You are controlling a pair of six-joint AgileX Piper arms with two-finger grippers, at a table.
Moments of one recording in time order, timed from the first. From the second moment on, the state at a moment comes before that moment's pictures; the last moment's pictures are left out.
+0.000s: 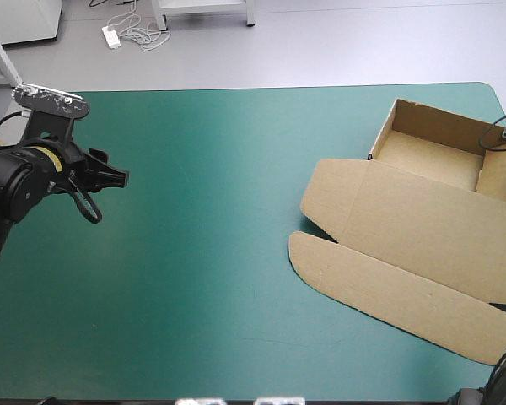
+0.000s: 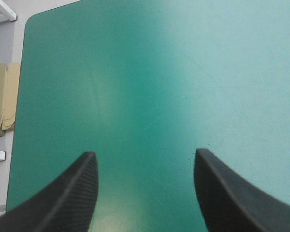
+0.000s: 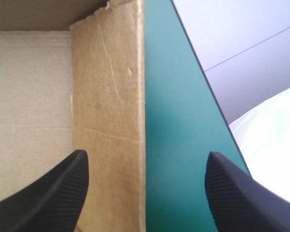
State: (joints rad) left arm -0.39 1.21 -1.56 0.37 1.25 -0.14; right arm -0.45 1.97 -1.97 0.00 1.24 0.01
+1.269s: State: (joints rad) left arm -0.39 0.97 -0.89 0.32 0.82 -0.14; right arm 0.49 0.95 -0.93 -0.22 0.90 0.16
